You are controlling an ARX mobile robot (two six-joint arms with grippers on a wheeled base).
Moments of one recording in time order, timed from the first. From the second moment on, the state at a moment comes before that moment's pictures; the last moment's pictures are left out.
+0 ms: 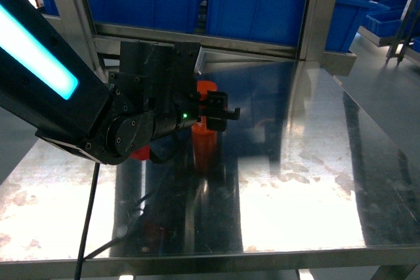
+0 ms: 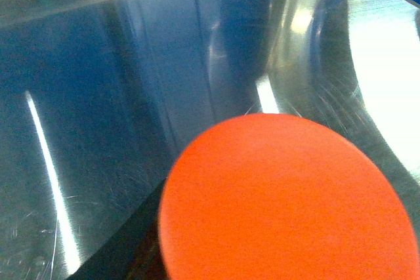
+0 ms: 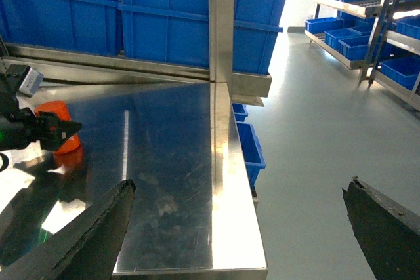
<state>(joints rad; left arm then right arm) -0.36 2.40 1.37 0.69 0.05 -0.07 0.00 0.00 0.01 -0.01 0.00 0.00</state>
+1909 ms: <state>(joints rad) 0.00 0.83 0.08 0.73 0.00 -0.02 0.00 0.00 0.01 -0.01 0.00 0.00</state>
